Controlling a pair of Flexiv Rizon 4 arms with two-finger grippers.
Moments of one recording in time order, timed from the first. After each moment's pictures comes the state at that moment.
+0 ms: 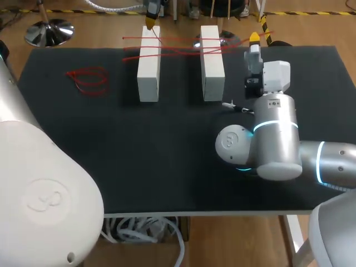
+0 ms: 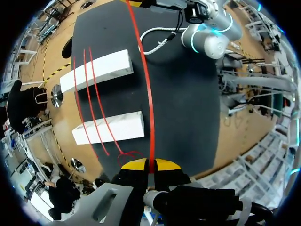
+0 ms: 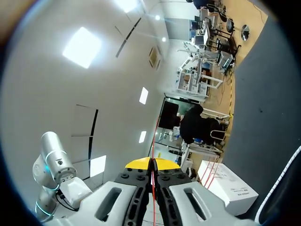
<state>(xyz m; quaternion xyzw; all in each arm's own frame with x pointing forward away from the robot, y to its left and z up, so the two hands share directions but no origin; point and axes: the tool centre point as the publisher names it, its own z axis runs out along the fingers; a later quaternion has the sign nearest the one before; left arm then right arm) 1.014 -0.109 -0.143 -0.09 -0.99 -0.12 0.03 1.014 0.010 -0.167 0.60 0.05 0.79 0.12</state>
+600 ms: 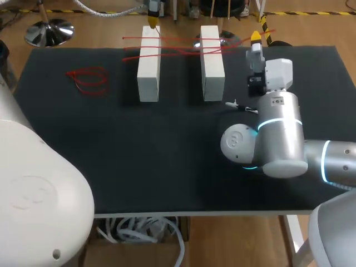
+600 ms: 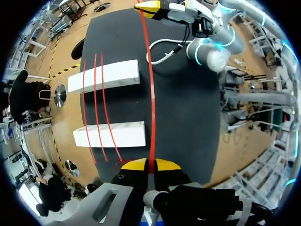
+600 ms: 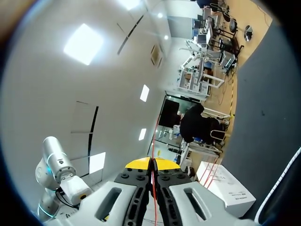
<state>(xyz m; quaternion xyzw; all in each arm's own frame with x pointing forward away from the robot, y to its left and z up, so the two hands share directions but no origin) 1.018 -0.115 -0.143 -0.04 -1.00 -0.06 0.03 1.020 0.007 -0.168 0.60 0.07 0.79 0.12</state>
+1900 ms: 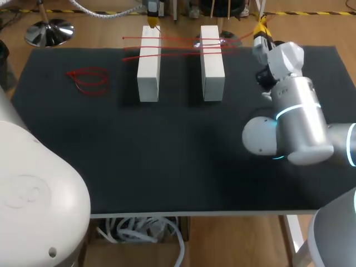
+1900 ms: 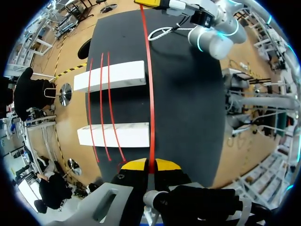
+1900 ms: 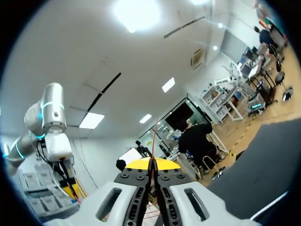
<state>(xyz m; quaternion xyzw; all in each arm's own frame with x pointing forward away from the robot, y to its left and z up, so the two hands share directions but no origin) 1.022 -0.116 -0.143 -0.03 -1.00 -0.05 0.00 1.033 -0.001 -0.145 0.52 0.29 0.74 0.31</state>
